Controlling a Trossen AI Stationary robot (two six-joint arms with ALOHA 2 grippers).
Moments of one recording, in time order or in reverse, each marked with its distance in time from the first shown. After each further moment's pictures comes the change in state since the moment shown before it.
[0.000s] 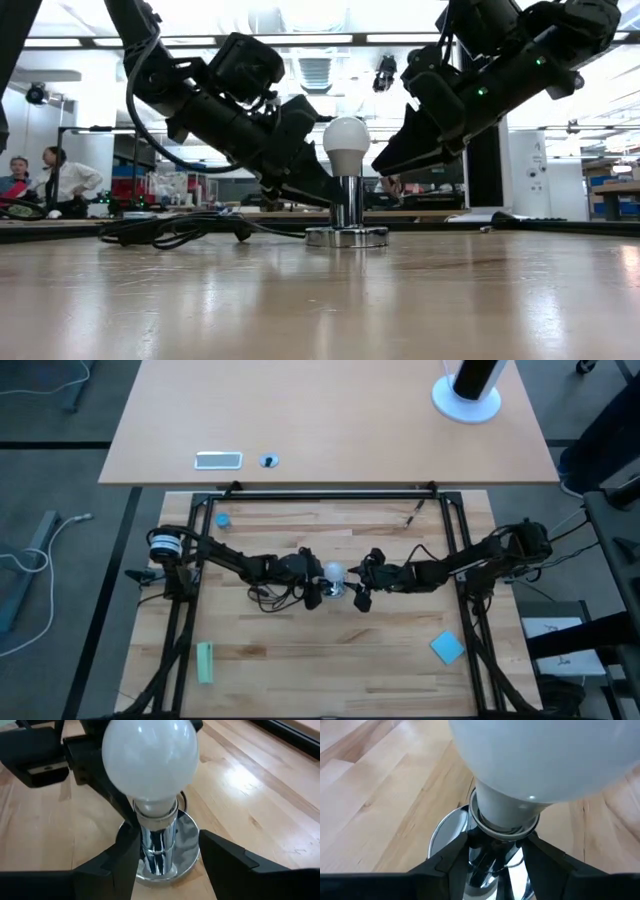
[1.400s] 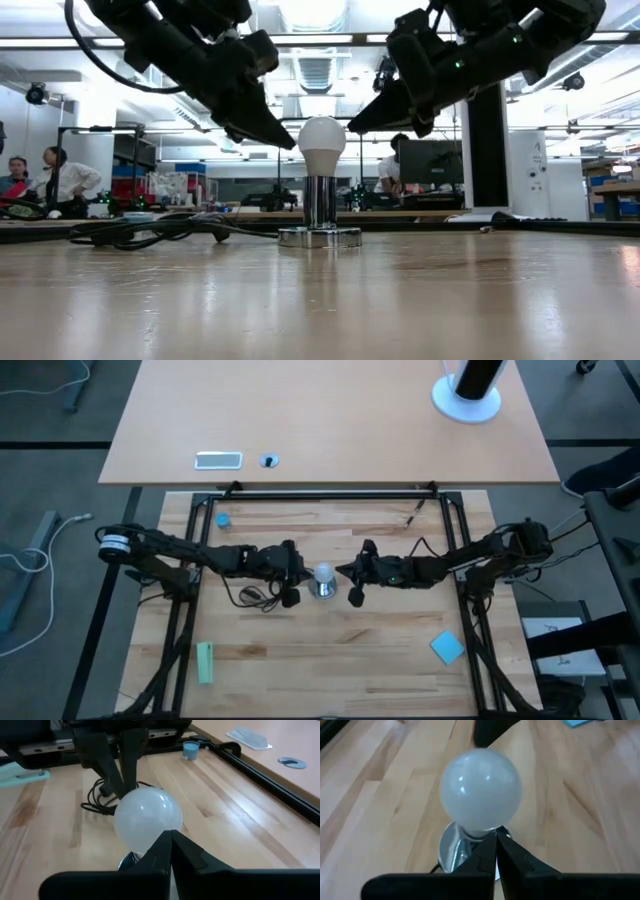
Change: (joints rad) left arm -0.030 -0.382 -0.002 -0.461 -0.008 0.124; right arm -0.029 -0.006 0.072 0.111 -0.015 -0.146
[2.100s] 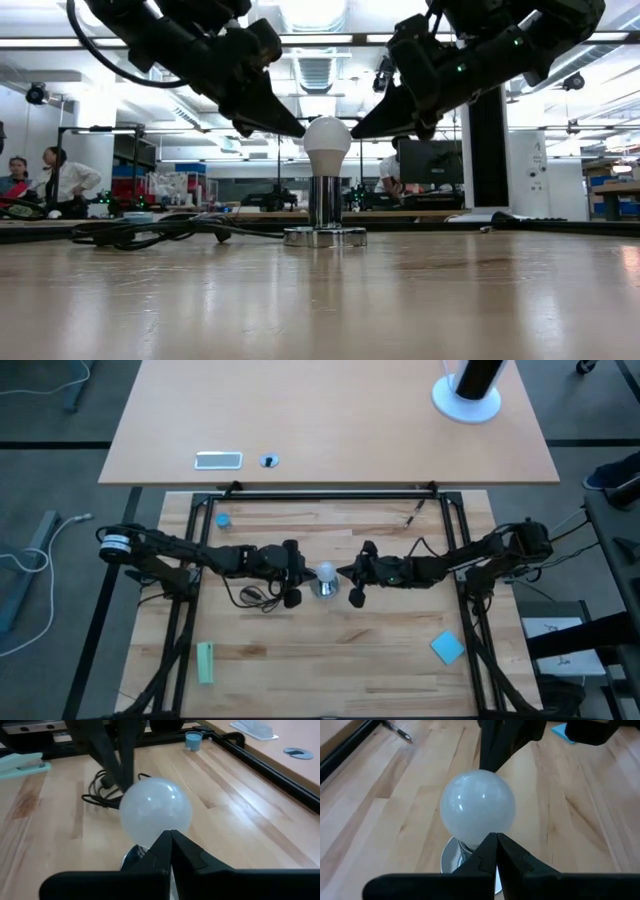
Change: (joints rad) left arm -0.004 0.006 0.000 0.078 -0.013 0.018; right arm 0.000 0.000 0.000 -0.030 -0.029 0.014
